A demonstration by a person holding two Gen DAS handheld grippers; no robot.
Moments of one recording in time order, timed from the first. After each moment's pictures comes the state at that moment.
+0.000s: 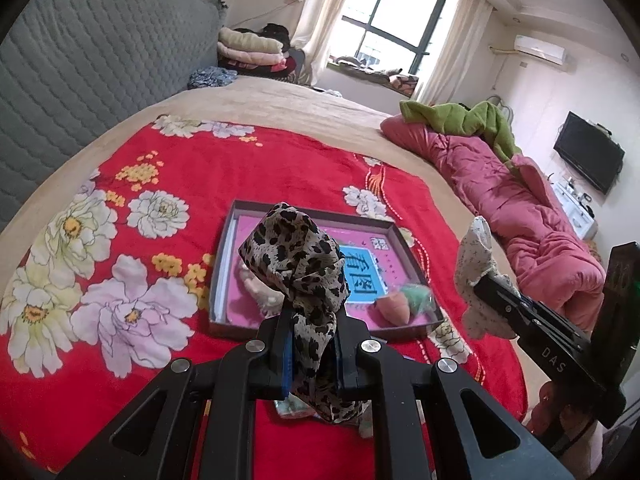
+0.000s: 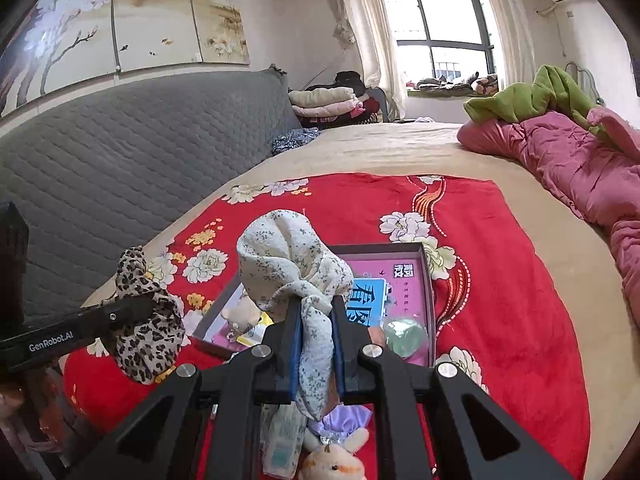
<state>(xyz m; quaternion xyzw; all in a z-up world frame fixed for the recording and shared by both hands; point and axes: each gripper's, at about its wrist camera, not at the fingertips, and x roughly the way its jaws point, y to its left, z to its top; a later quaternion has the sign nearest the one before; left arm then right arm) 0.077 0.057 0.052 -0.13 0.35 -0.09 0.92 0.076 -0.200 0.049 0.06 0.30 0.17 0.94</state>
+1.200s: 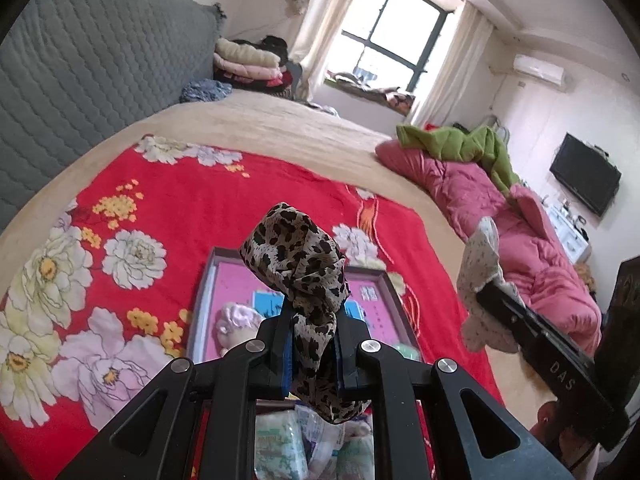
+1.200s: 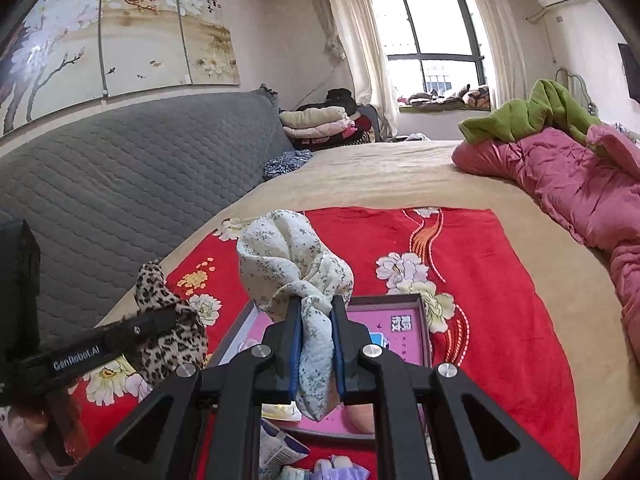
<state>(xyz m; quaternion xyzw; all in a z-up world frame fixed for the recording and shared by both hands) 0.142 0.051 0.077 -0.15 0.33 -0.10 0.93 0.124 -0.196 0.087 0.07 0.28 0.16 0.95</state>
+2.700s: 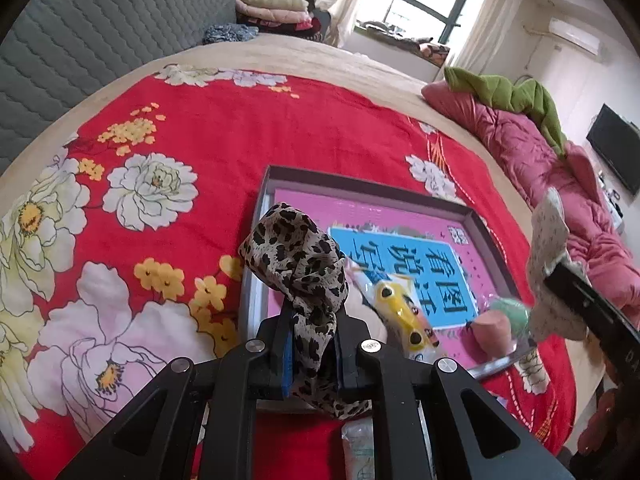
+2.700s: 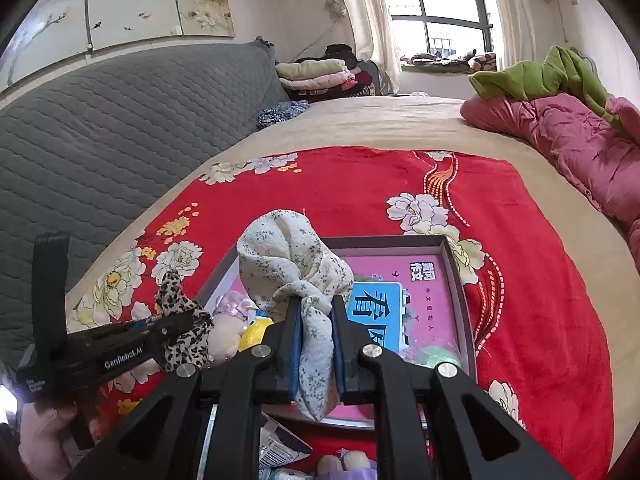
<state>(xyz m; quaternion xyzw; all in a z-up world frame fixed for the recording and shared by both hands) 0.198 0.088 -0.043 -0.13 0.42 -0.06 0.90 0.161 -0.158 0.013 0.05 0.35 0.16 0.92</state>
